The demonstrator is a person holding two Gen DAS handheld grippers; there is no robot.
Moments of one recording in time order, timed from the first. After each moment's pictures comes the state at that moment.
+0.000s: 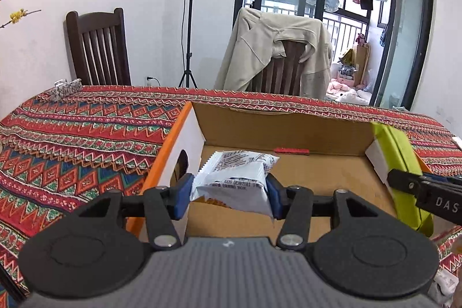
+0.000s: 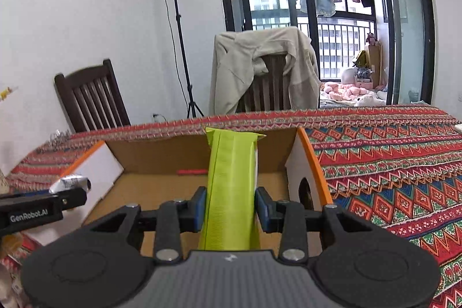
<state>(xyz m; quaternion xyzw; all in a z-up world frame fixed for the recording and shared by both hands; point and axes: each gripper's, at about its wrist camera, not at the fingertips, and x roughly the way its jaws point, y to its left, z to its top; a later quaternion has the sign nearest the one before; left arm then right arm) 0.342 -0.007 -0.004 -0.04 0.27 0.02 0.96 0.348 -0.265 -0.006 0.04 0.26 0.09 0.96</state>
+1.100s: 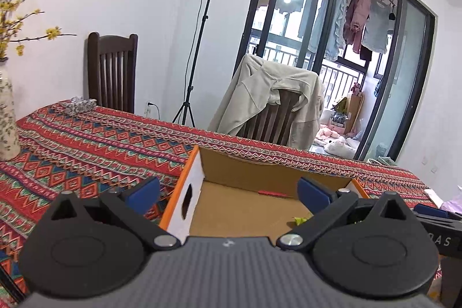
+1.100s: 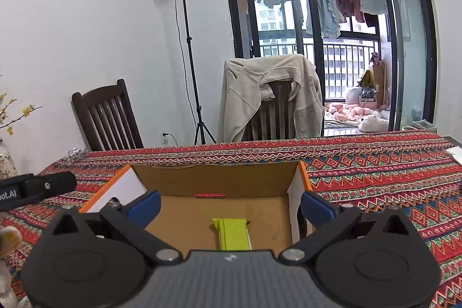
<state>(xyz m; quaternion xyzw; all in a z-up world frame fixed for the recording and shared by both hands) 0.273 0.012 0.058 -0.11 0.19 0.02 0.97 0.294 -0.265 0.049 0.04 0.21 0.10 0.97</state>
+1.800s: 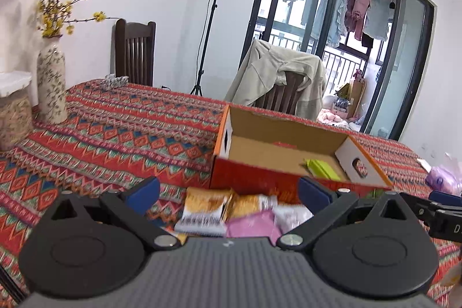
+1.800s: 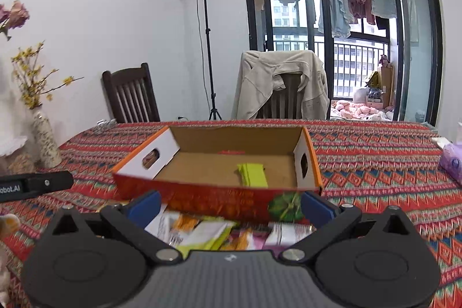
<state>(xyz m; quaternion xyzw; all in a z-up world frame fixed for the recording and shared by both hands) 0.143 0.048 0.037 -0.10 0.22 0.02 0.97 0.161 -0.257 0.041 0.02 0.23 0.12 0.97</state>
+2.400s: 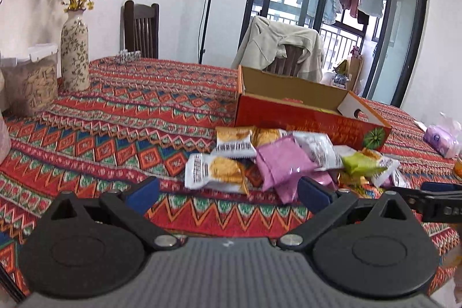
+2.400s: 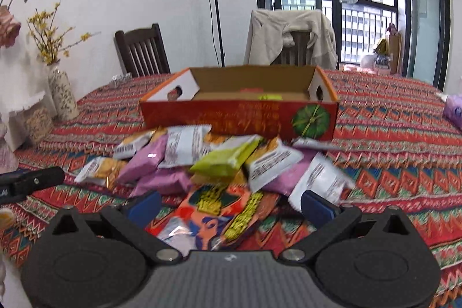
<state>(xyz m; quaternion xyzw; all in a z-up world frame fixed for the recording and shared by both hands) 0.070 0.072 -0.003 -0.08 0.26 0.01 0.96 0.101 -0.233 -0.005 0.02 0.31 0.13 0.94</state>
